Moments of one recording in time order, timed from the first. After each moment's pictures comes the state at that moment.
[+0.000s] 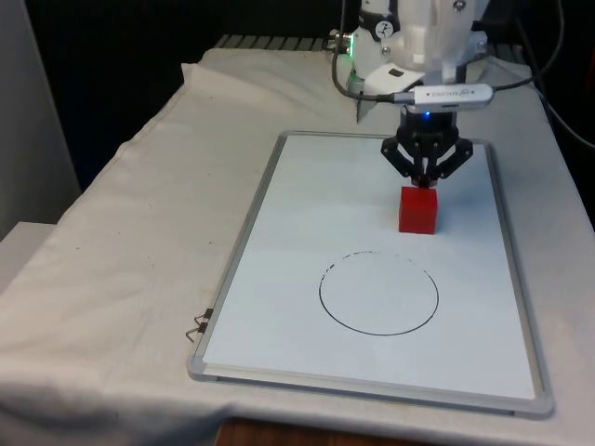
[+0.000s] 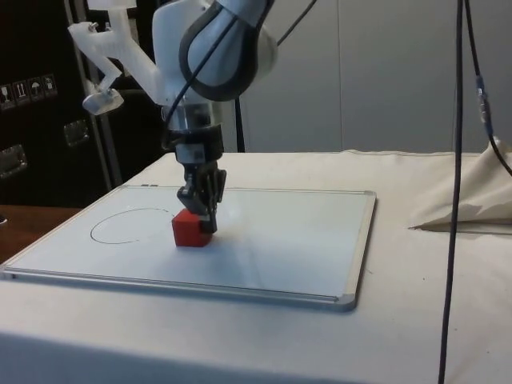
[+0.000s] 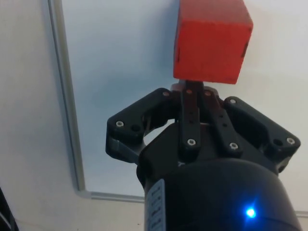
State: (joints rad) arm 0.19 0.44 -0.05 -2.11 0.13 2.55 0.08
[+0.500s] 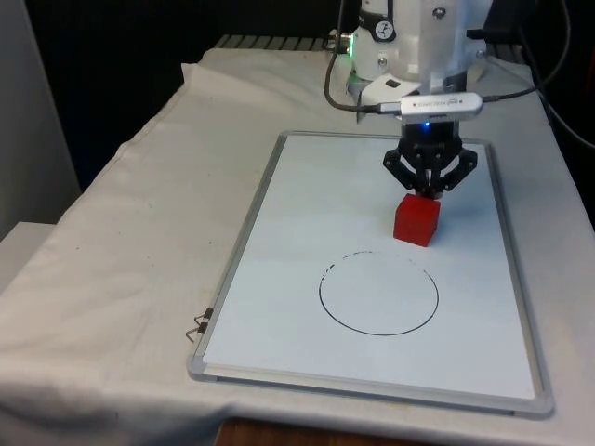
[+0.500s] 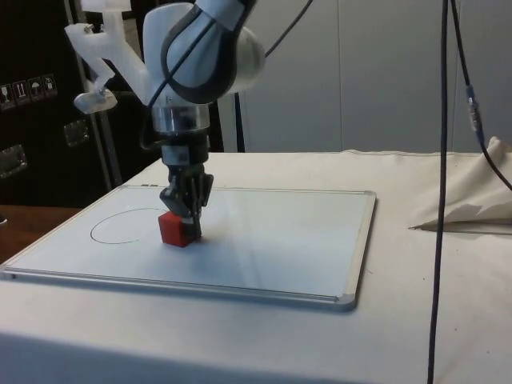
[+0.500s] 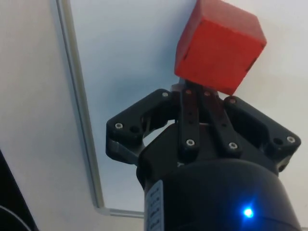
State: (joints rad) arm 0.18 0.50 -0.05 -2.03 0.21 2.55 0.05
